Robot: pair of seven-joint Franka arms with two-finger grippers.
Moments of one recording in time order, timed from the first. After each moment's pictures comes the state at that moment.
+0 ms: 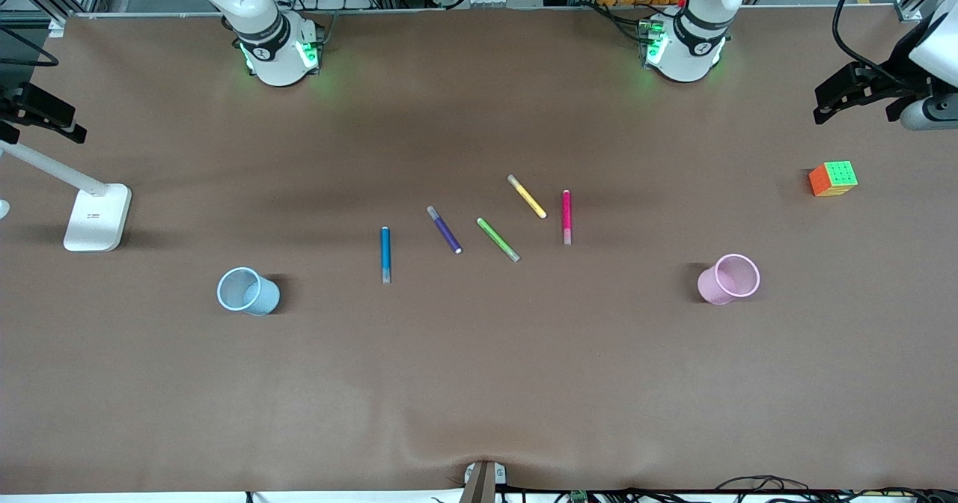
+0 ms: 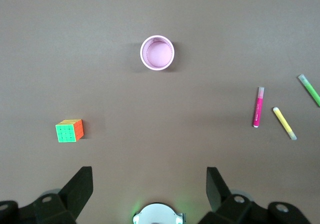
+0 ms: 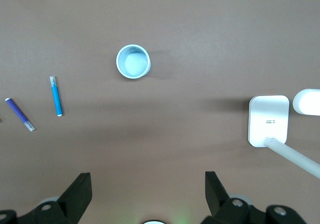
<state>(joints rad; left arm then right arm) 0.09 -0.09 -0.18 -1.57 0.04 1.44 -0.07 -0.02 -0.05 -0.08 -1.54 0.03 1.44 -0.08</state>
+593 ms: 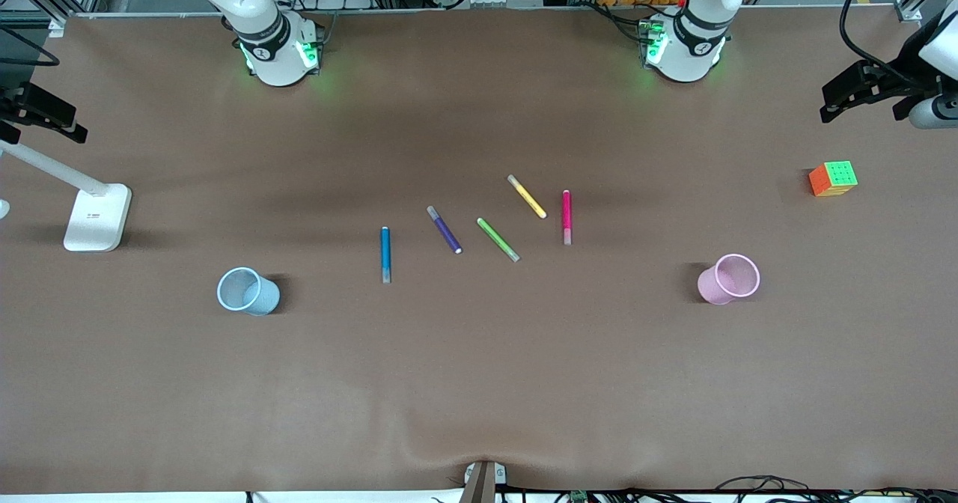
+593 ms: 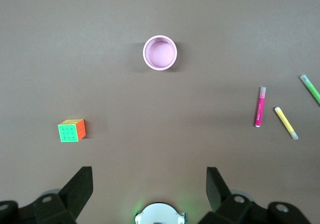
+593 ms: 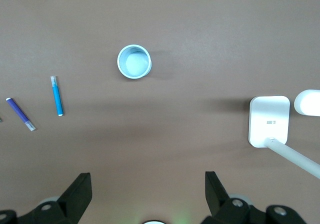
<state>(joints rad) 0.10 -0.09 -0.17 -1.56 0.04 1.44 -0.06 -0.02 -0.05 -0.08 -1.54 0.03 1.44 -0.08</state>
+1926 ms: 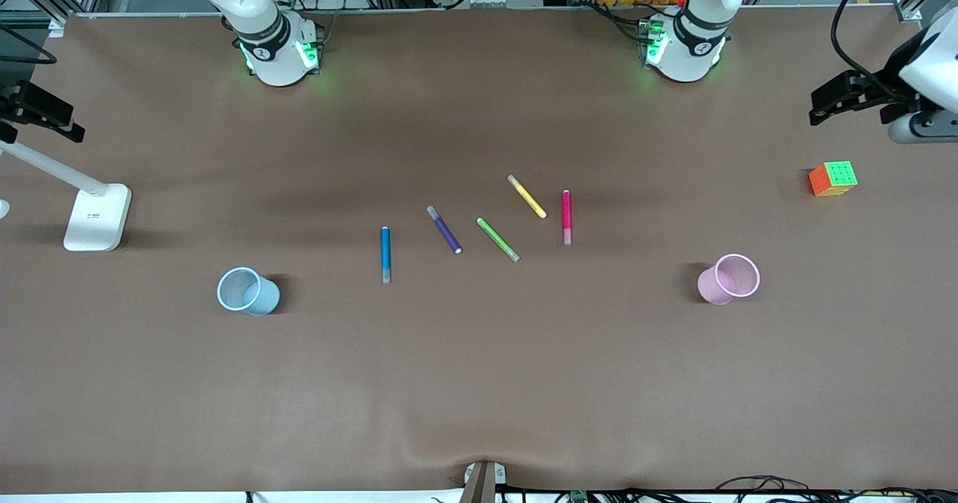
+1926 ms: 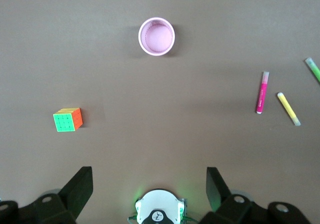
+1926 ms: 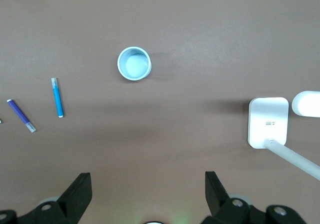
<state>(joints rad) 0.09 -0.04 -0.18 -1.55 0.04 1.37 -0.07 -0.02 -0.05 -0.08 -1.53 0.03 1.44 -0.08</state>
